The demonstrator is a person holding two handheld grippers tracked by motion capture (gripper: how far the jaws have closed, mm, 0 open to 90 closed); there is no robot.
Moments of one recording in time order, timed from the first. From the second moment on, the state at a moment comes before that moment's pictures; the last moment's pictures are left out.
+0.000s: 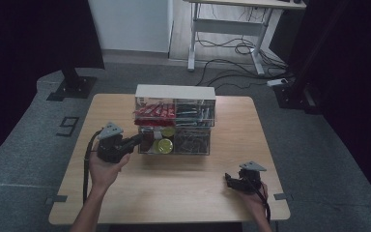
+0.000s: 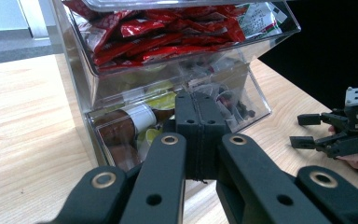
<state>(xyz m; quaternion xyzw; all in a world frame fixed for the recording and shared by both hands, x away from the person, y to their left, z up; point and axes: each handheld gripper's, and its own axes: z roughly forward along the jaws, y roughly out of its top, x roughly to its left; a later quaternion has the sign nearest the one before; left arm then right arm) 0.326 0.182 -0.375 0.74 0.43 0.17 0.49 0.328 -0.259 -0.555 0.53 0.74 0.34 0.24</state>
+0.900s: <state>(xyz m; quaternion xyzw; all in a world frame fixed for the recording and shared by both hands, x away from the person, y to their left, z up) 0.345 0.167 -0.354 0.75 0.42 0.17 0.49 0.328 -0.259 -0.555 0.53 0.74 0.34 0.23</state>
